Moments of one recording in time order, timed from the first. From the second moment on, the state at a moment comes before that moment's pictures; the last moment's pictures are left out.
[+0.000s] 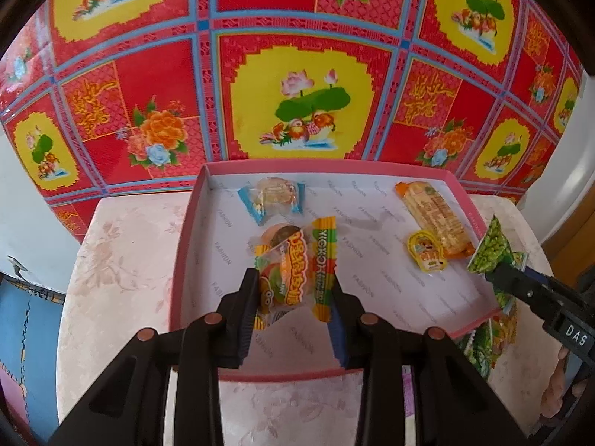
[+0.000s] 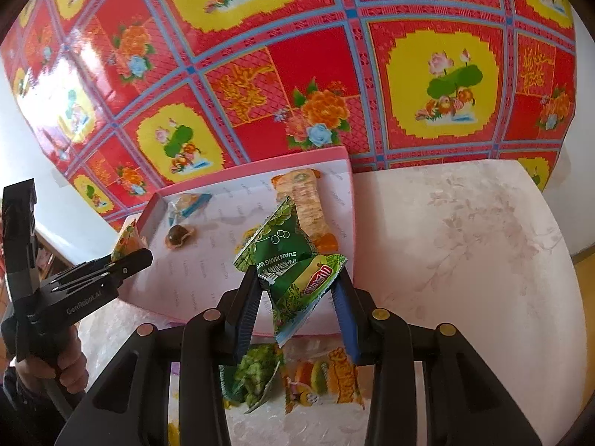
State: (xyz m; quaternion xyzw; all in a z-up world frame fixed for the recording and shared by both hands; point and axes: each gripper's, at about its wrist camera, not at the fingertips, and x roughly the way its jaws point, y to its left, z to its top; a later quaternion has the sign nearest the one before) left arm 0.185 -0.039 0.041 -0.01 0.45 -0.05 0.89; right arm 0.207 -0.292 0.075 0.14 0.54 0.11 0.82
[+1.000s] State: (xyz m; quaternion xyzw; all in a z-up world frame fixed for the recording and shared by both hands) left arm 0.178 -0.052 0.047 -0.02 0.47 -0.05 0.88; right arm 0.197 -0.289 0.098 0.13 0.52 0.12 0.84
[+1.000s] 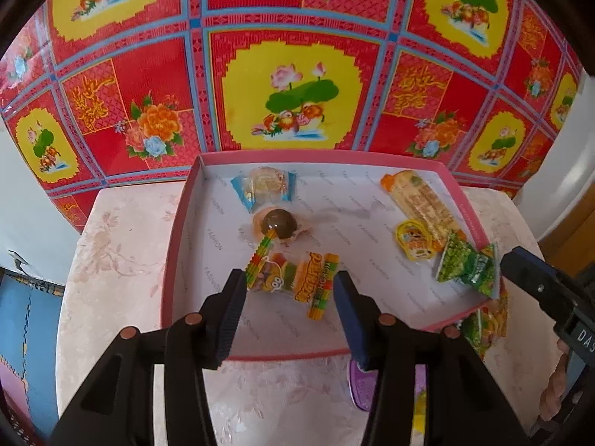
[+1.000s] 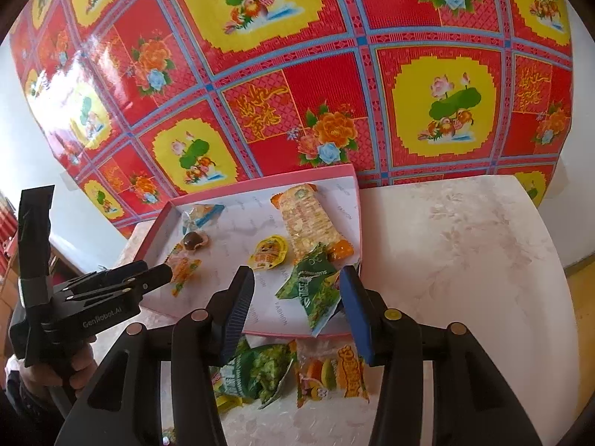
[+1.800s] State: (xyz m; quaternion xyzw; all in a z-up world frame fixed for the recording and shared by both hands) left arm 0.134 -0.069 0.048 -0.03 0.50 -0.08 0.86; right arm 0.156 -0.308 0.108 0.14 0.53 0.11 0.83
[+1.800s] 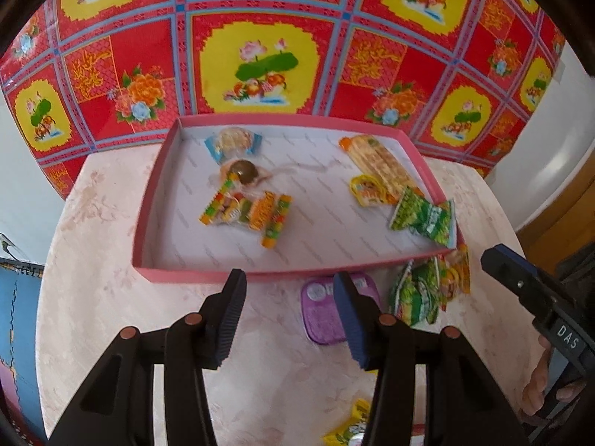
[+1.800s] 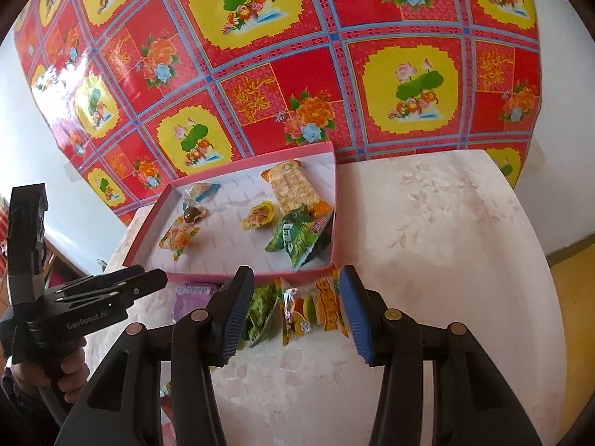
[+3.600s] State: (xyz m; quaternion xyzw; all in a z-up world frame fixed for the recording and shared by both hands) left arm 0.121 -0.093 0.019 0.02 0.52 -0.05 0.85; right arm 0.149 -0.316 0.073 0.15 0.56 0.12 0.80
